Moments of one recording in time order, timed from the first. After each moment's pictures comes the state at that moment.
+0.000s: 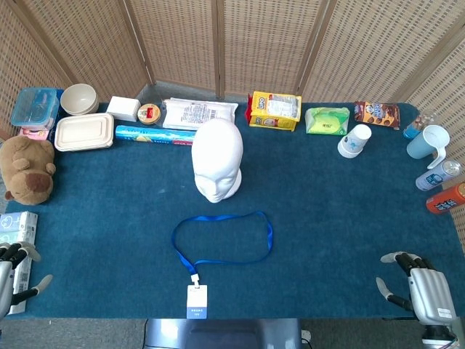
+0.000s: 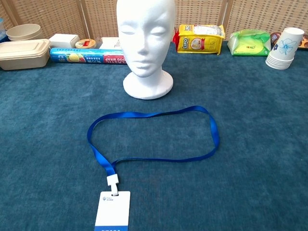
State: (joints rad) left arm 0.09 -1.08 0.01 -1.89 1.56 1.62 0.26; right arm -0.06 -1.14 -0.01 -1.77 -1.58 1.54 0.00
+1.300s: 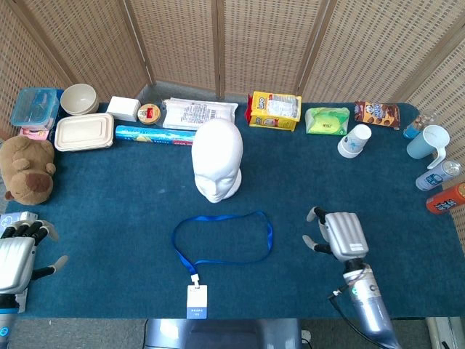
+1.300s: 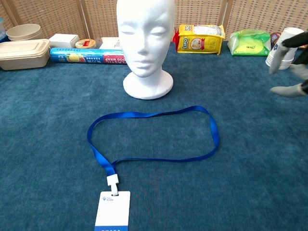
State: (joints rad) left arm -0.03 -1.08 -0.06 -1.94 1.48 1.50 0.36; right arm 0.32 -1.39 0.23 -1.92 -1.24 1.26 -0.51
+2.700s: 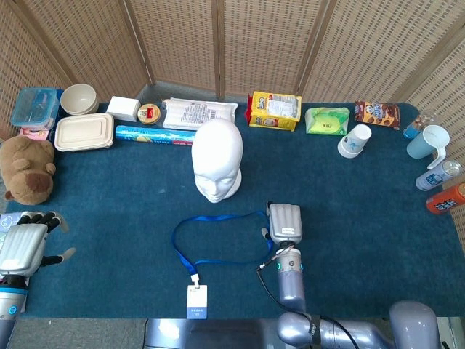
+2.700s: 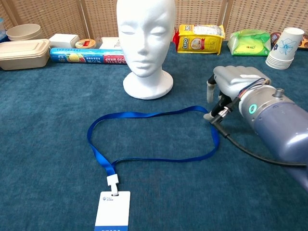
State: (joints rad) left arm -0.14 -1.07 -0.08 -1.87 1.37 1.36 0.30; right arm 0.68 -1.94 0.36 -1.60 -0.70 1.45 -1.07
